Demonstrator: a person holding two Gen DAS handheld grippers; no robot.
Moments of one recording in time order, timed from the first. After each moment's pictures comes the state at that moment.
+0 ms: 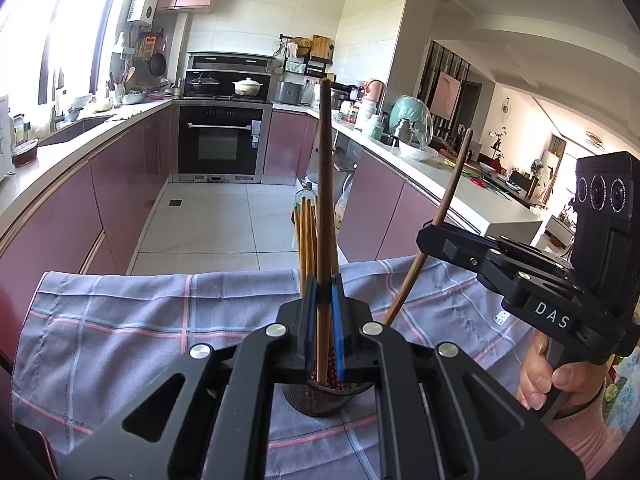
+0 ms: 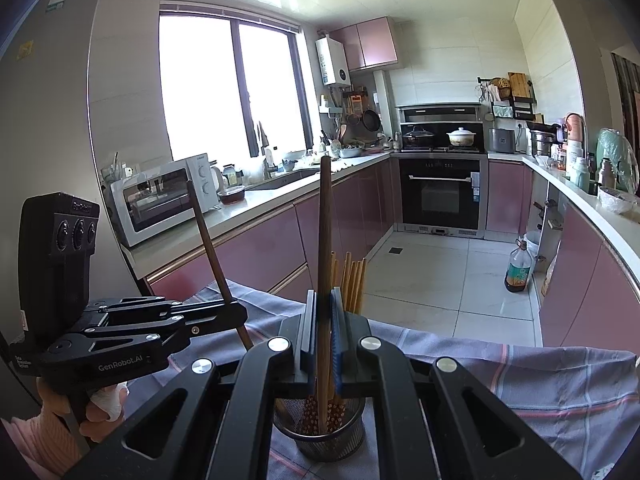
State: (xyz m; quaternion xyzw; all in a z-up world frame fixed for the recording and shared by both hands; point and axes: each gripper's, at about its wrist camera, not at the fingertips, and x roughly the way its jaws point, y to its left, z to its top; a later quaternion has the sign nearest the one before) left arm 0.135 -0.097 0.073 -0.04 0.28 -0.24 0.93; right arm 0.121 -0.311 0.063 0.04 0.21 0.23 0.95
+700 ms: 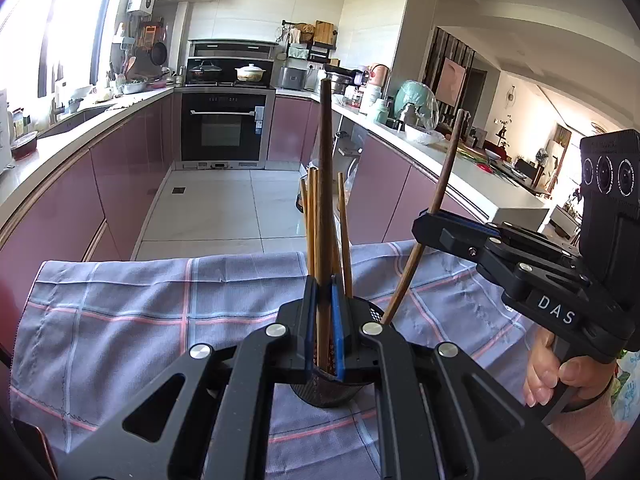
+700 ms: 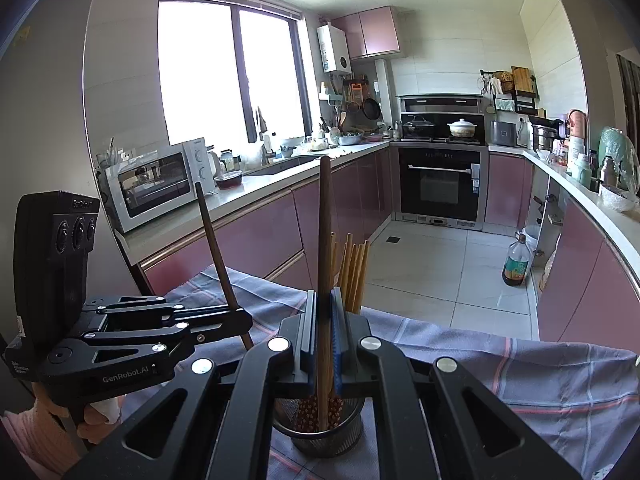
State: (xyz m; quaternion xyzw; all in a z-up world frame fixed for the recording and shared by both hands) left arm 0.147 -0.100 0.050 -0.03 0.30 -0.24 0.92; right arm 0.132 -0.307 0.051 0.02 0.23 0.22 0.95
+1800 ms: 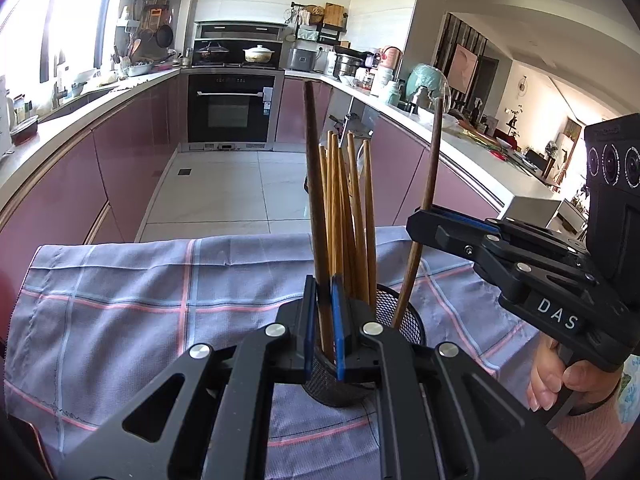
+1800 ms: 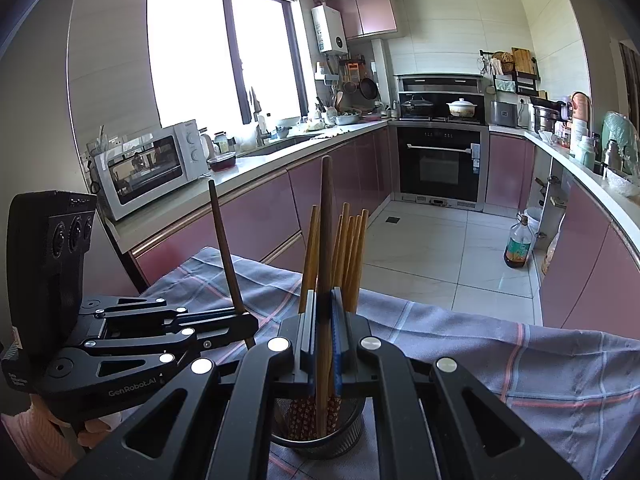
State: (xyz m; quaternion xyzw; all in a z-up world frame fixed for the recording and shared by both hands) left arm 0.177 -0.104 0.017 -0.02 0.33 -0.22 0.92; right arm 0.159 -0.298 0.029 0.02 0.27 0.22 0.94
